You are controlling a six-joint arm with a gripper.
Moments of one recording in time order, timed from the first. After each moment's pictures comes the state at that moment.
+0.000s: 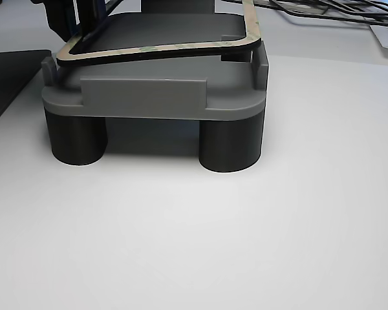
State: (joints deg) arm 30.2 77.1 75.1 94.3 5.4 124.6
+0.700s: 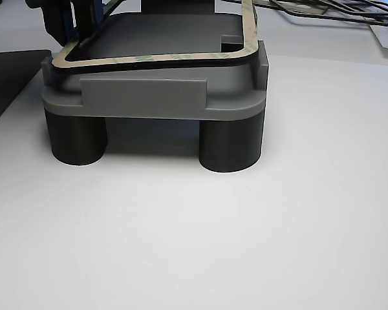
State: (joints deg) arm 28.9 77.1 75.8 94.3 4.0 123.9
